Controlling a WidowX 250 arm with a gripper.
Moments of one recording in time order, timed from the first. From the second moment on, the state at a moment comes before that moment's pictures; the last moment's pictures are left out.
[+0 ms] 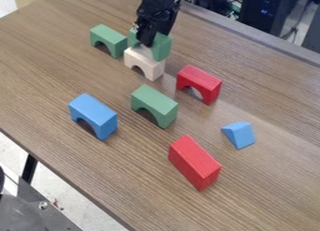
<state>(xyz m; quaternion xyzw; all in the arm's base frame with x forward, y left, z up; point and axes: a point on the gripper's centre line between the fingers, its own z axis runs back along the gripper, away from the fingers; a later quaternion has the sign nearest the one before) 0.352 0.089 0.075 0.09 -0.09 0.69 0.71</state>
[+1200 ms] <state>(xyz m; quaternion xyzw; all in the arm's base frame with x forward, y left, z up) 0.329 0.092 0.071 0.09 -0.08 0.67 0.73</state>
